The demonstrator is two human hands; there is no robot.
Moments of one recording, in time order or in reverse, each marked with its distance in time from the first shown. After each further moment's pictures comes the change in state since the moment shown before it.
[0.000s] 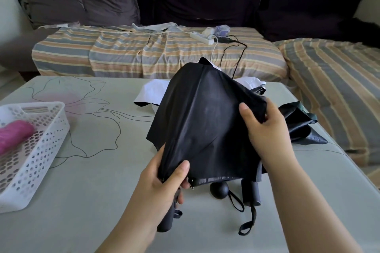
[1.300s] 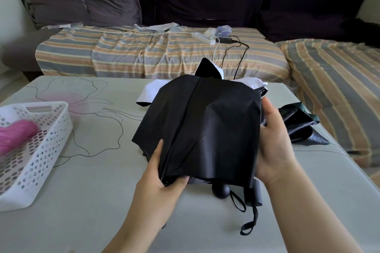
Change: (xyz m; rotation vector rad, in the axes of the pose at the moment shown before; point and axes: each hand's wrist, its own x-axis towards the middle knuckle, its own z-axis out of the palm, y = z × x) left_hand -0.001 -0.015 -0.003 0.282 0.121 0.029; right_hand -0.025 -0.034 -0.005 1.074 -0.565 0.535
